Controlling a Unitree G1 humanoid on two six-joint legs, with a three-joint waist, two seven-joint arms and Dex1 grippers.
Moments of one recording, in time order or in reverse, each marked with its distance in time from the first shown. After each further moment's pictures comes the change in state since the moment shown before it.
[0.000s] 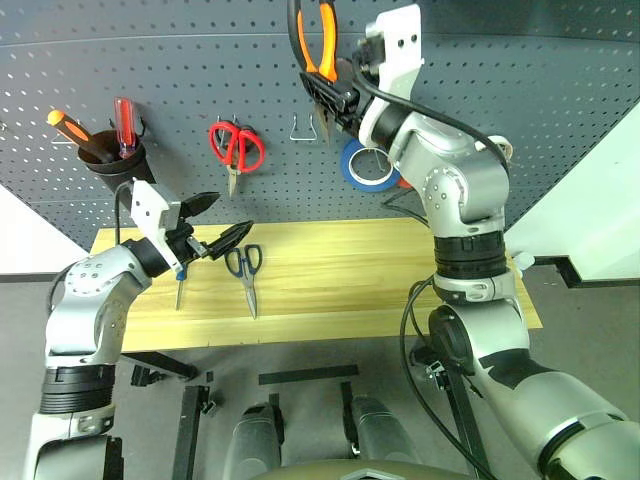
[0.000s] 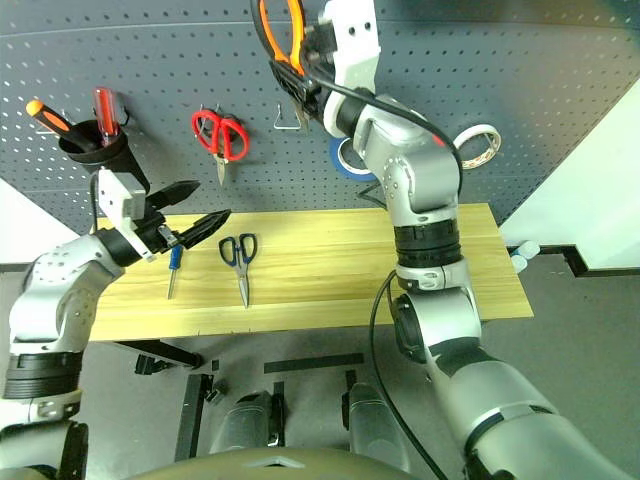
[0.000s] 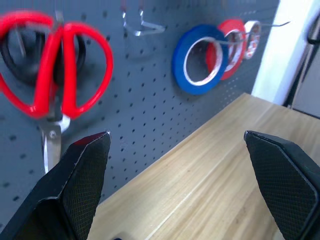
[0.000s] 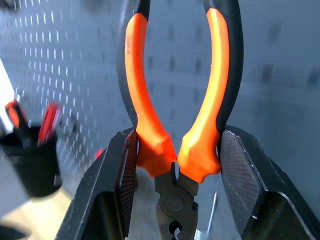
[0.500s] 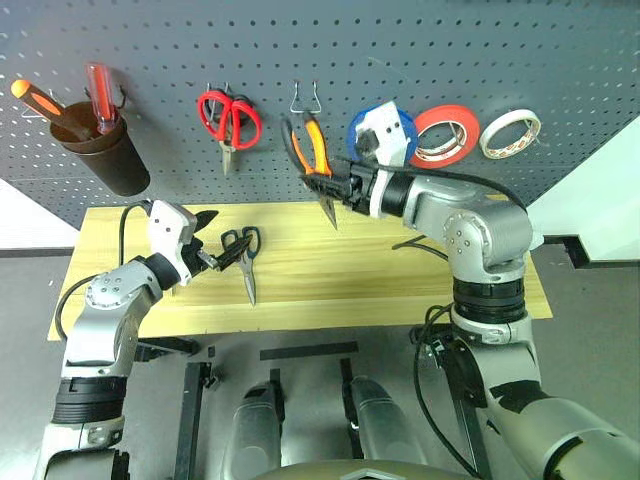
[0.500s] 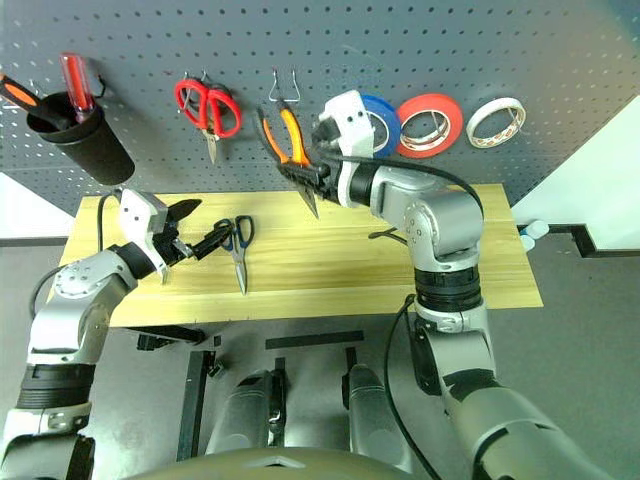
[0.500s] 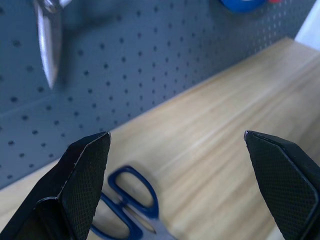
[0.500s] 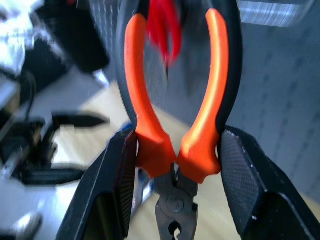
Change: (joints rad) left arm 0.008 -0.073 -0.066 0.030 0.132 -0.029 0.118; right arm 0.205 -0.041 -0.010 -0.318 0.071 0.459 0.142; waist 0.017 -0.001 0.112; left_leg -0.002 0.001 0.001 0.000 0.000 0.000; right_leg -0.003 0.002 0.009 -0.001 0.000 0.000
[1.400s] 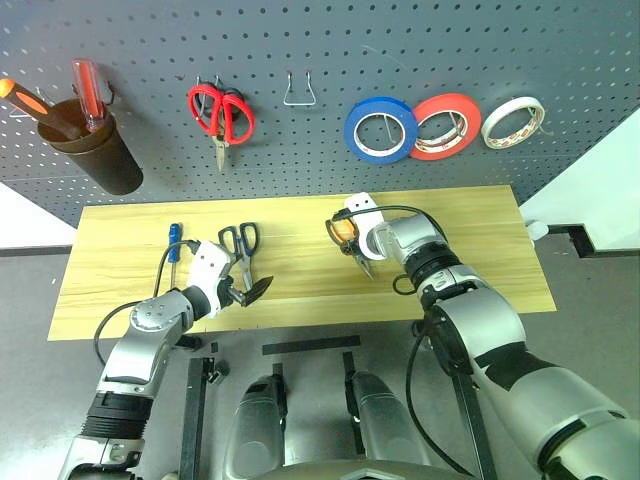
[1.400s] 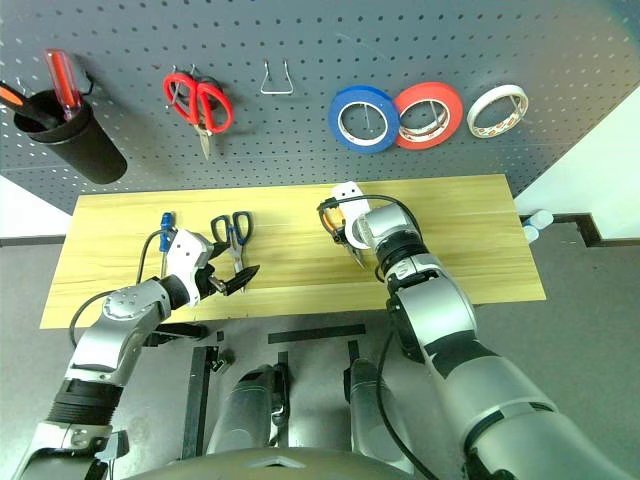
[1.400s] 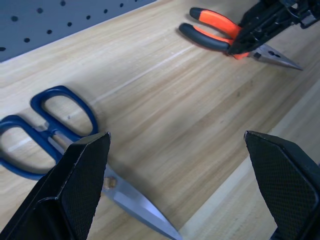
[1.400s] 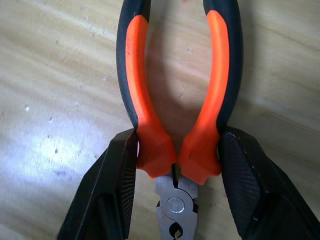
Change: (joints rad) left arm 0.120 -0.049 -0.149 0.045 0.138 0.019 0.061; right arm -0.196 0.027 0.199 1.168 -0.375 -0.239 -0.120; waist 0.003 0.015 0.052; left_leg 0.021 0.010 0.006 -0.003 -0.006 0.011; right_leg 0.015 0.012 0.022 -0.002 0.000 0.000
